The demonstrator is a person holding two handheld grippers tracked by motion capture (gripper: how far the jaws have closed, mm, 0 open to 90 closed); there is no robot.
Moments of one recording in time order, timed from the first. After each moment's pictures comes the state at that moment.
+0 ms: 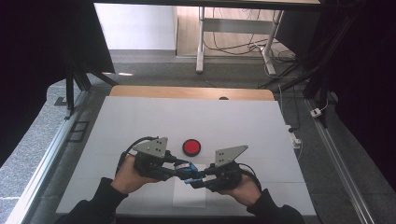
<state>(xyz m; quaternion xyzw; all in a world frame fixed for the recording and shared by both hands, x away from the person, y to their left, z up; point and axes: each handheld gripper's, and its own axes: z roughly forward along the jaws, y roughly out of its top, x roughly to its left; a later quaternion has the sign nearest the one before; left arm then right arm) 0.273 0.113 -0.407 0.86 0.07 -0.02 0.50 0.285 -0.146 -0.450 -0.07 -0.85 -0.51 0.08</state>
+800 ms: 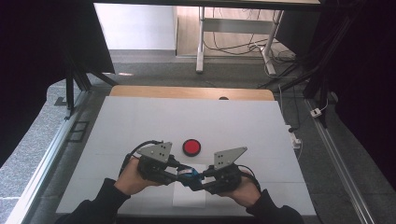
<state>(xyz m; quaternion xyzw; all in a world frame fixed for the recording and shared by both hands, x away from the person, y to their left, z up) 0.274 0.106 -0.417 0.86 0.04 -0.04 0.50 0.281 -0.144 -0.449 -0.05 -0.85 -0.51 0.08</state>
